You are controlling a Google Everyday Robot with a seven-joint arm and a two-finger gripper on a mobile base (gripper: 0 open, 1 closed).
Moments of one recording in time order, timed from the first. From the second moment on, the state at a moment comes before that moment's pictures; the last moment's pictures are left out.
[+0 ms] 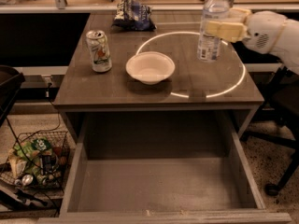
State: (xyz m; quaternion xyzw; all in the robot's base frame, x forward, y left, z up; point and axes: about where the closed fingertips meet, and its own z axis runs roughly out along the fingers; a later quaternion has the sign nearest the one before) arm 0.646 -0.190 1.009 -0.33 0.59 0.32 0.66
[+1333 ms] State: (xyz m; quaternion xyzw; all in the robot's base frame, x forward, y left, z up) arm 0.461 -0.254 0.940 -0.32 0.62 0.35 0.63
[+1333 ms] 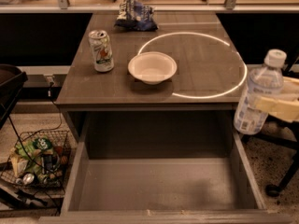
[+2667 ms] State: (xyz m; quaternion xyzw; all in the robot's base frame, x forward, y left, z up) arm 0.438 -0.150 0.828 -0.38 0.61 0.43 0.55
